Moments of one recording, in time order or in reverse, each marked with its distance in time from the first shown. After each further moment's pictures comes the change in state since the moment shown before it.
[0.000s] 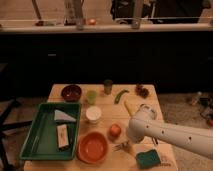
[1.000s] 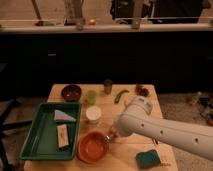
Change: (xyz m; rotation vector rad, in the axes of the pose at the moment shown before) arm -0.080 -0.060 -0.098 0.171 0.002 -0.135
